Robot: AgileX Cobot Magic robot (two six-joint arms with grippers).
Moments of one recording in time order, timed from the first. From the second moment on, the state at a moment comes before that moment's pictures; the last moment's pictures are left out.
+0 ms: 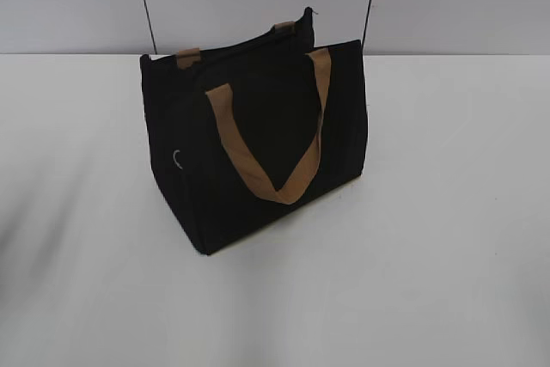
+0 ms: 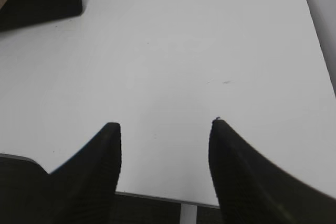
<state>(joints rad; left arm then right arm) -0.24 0.88 -0.21 -0.25 -0.45 0.05 -0.03 -0.01 -0.47 0.10 1.09 -0.25</state>
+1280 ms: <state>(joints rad) -0.26 1.93 -0.36 0.48 -1.21 -0.15 -0.03 -0.01 -0.47 0.10 1.09 -0.25</state>
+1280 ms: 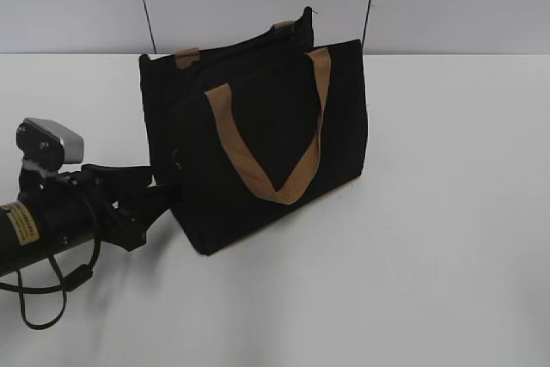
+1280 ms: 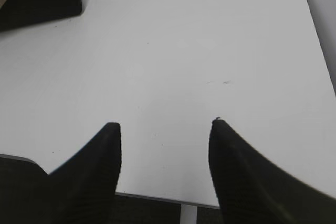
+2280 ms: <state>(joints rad) -0.26 2.06 -0.51 0.57 -1.20 -0.22 -0.03 -0.01 -0.47 0.10 1.09 -0.25</state>
